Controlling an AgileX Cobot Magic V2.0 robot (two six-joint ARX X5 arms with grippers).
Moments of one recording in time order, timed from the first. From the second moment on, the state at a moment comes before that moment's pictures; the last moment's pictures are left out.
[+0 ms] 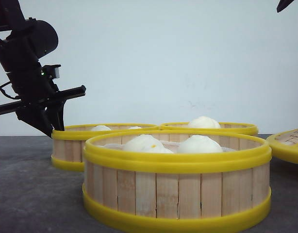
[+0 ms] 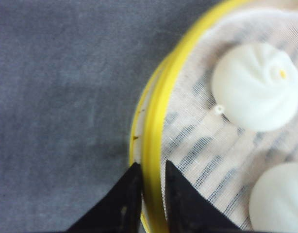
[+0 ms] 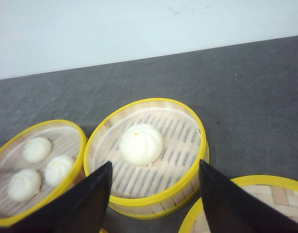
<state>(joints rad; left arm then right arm) -0.22 1.76 1.19 -0.36 0.05 -0.27 0.16 0.82 0.82 -0.33 -0.13 0.30</state>
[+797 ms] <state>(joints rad) -0.13 1.41 1.33 -0.62 0.26 -0.25 0.16 0.75 0.83 -0.35 -0.13 0.28</state>
